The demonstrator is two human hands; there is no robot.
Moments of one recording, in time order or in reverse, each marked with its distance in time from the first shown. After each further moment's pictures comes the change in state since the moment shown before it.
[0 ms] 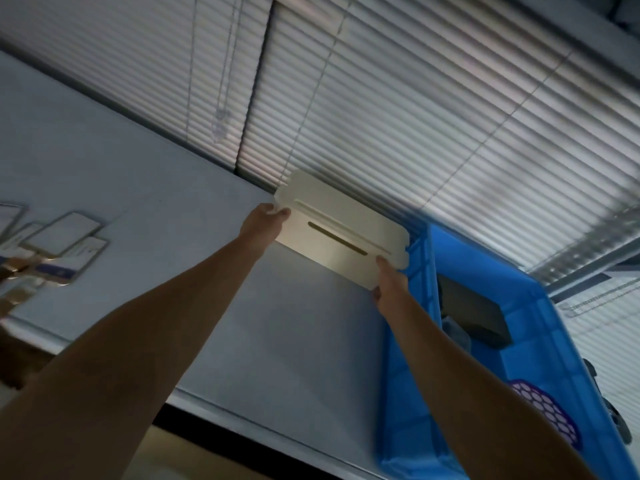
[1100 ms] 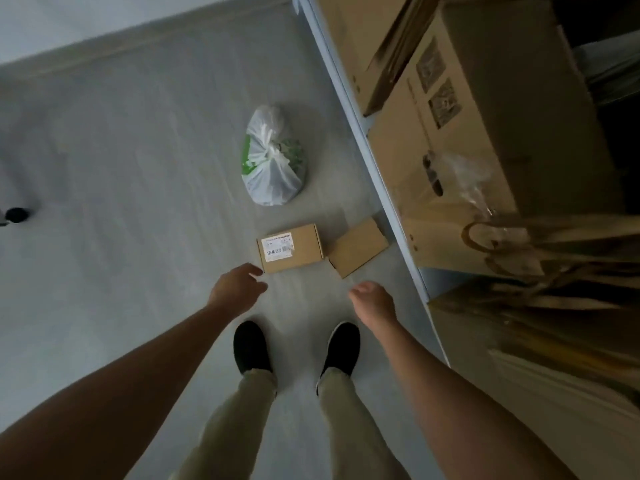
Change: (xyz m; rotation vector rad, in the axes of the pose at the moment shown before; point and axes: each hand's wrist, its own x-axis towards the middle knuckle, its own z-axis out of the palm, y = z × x) left_hand -0.295 -0.653 -0.533 0.244 0.324 -0.965; right_hand -0.302 0.550 0.560 -1.312 -0.996 -0.037
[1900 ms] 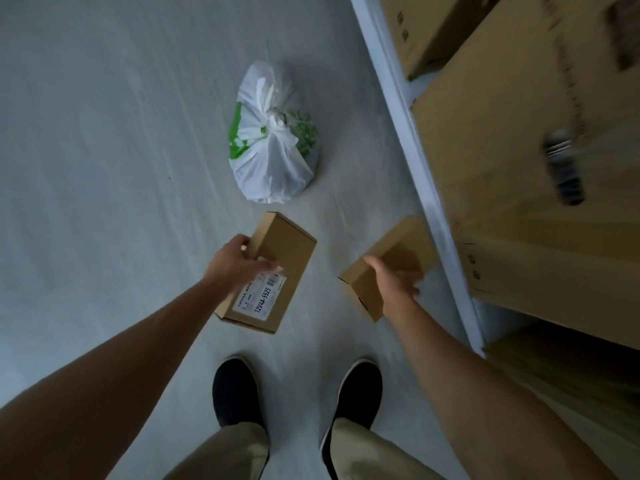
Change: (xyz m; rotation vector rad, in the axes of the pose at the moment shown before) left_hand 0.228 -0.035 0.048 -0.265 -0.016 -0.012; right_hand 0.242 -0.012 0.063 0.485 0.280 0.389
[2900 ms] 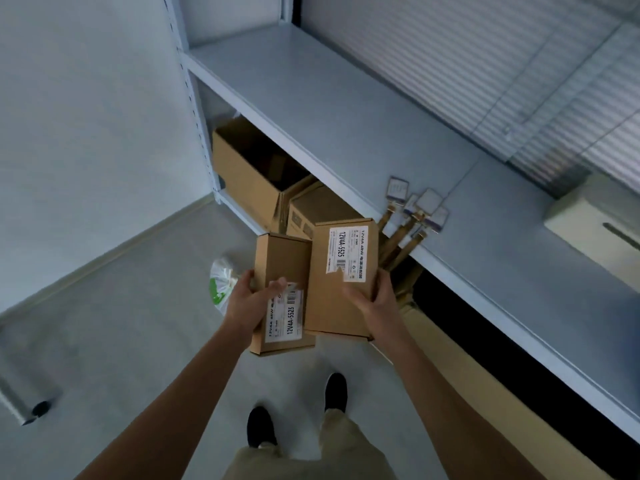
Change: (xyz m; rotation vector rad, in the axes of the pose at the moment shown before) left_hand -0.618 0.221 -0.191 -0.439 -0.225 0.455; right_hand -0.657 0.066 -0.398 0.416 -0.075 -0.814
